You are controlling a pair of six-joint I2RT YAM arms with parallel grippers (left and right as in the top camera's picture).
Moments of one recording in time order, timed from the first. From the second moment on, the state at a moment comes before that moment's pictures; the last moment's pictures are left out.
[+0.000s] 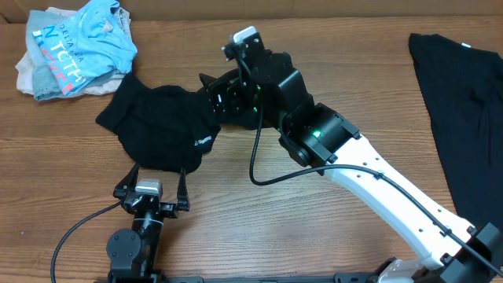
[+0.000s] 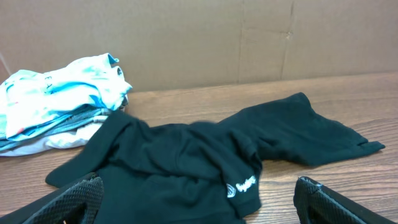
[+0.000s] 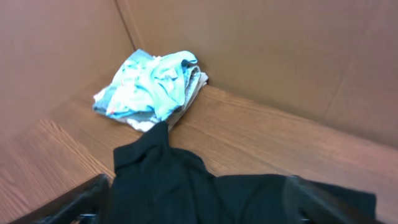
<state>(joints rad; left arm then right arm) -0.02 0.01 0.01 -0.07 0.09 0.03 0.72 1.60 1.48 -0.25 0.04 0.19</state>
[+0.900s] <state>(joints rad) -0.02 0.01 0.01 -0.07 0.09 0.03 0.24 1.98 1.49 -0.55 -0.21 0.39</state>
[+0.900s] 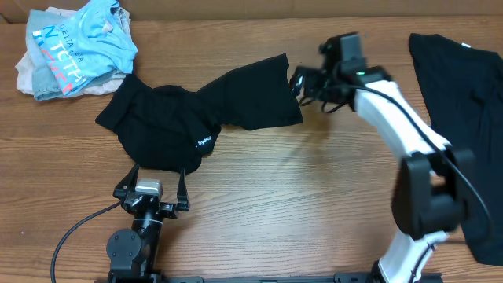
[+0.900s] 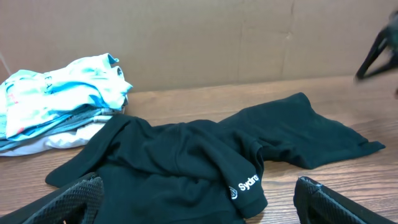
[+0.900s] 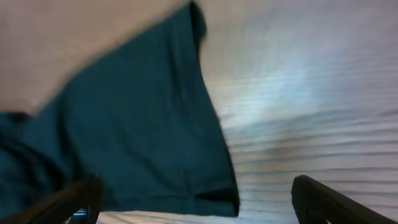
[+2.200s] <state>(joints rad) -0.02 0.01 0.01 -0.07 0.09 0.03 0.28 2.14 1.49 -0.64 -0.25 0.48</state>
